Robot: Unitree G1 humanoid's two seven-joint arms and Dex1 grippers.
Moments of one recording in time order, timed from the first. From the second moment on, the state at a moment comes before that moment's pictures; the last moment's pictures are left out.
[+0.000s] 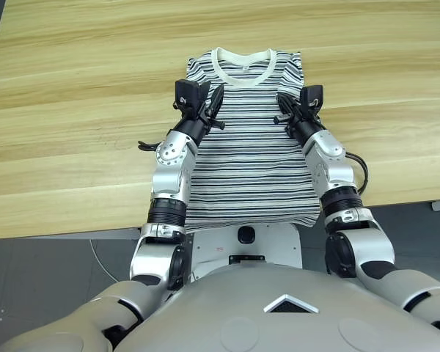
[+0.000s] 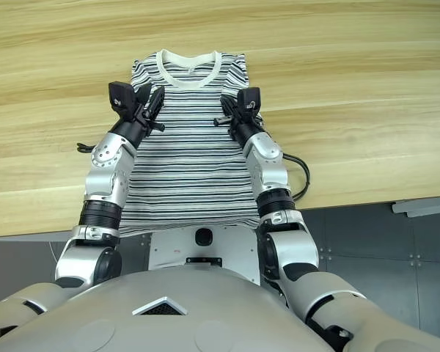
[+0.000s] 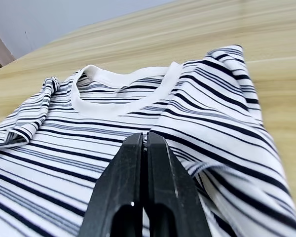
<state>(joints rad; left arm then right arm) -0.25 0.03 0.02 0.41 -0.17 -0.01 -0.34 -0.43 0.03 -0.03 0.75 0.19 -0.07 0.35</state>
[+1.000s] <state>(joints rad) -0.23 0.30 0.10 -0.02 -0.22 -0.09 -0.57 -0.25 -0.30 0.10 0.08 0.20 -0.10 0.91</state>
